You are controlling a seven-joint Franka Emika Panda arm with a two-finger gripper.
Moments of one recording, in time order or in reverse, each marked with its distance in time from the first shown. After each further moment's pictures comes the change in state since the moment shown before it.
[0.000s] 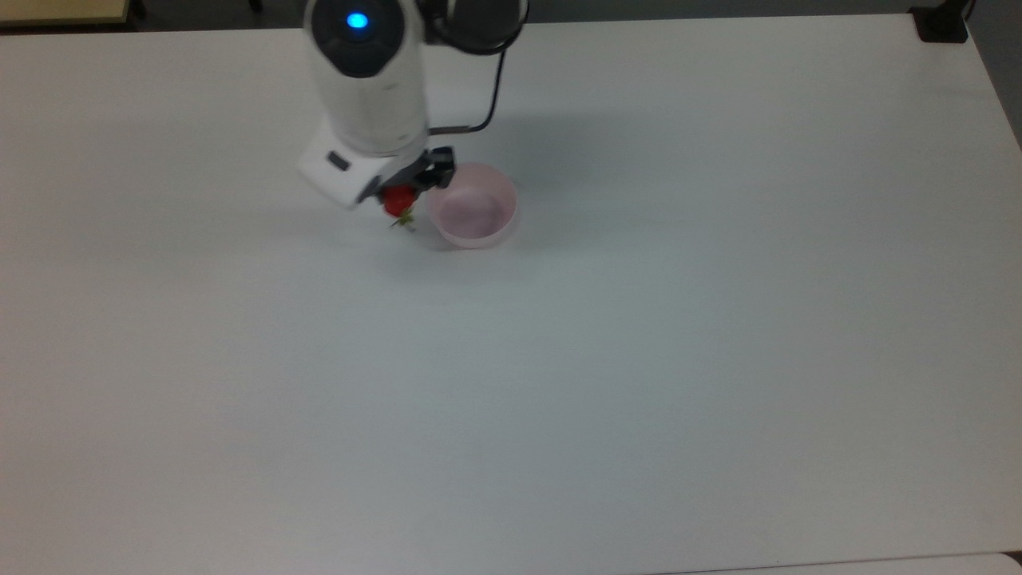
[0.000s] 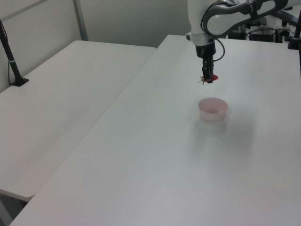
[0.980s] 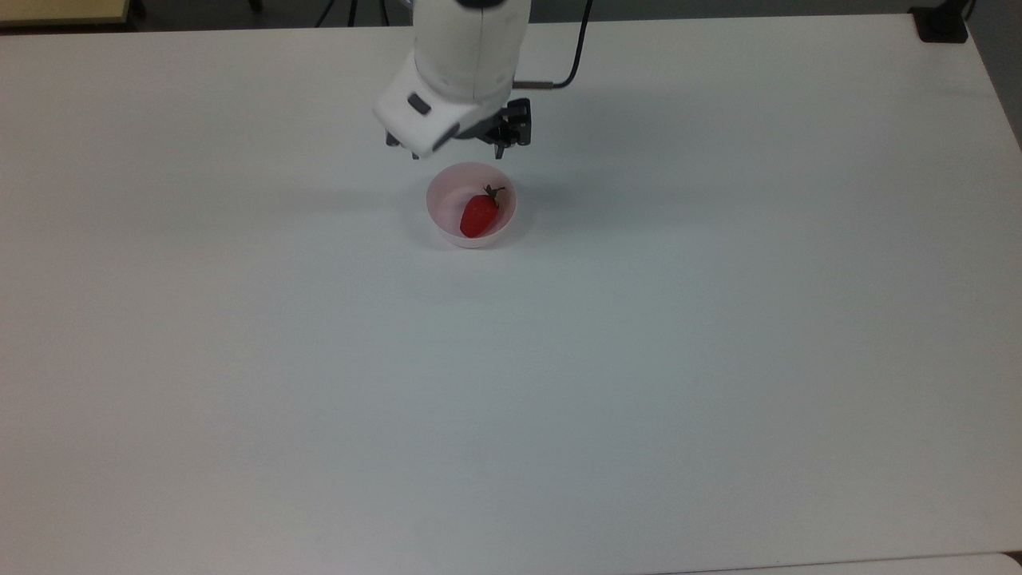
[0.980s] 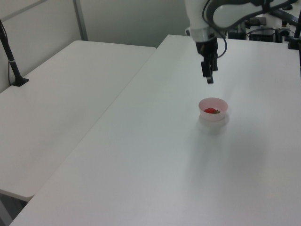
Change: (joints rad) arm 0.095 -0.087 0.017 0.023 -0.002 -0.098 0.213
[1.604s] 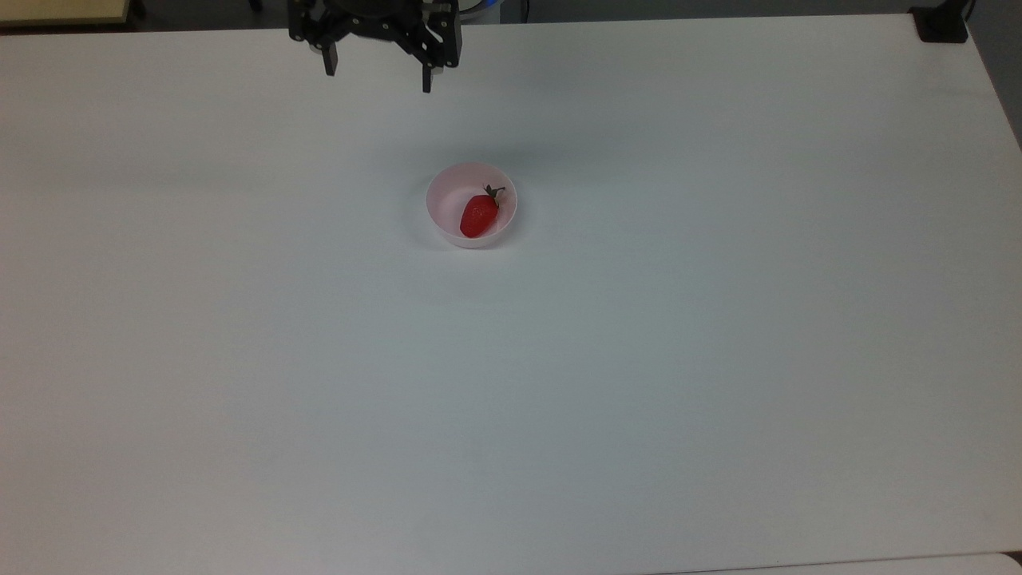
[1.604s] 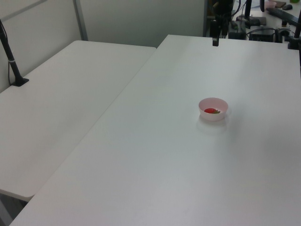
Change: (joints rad) arm -0.103 -0.190 -0.014 0.009 0.000 0.002 0.048
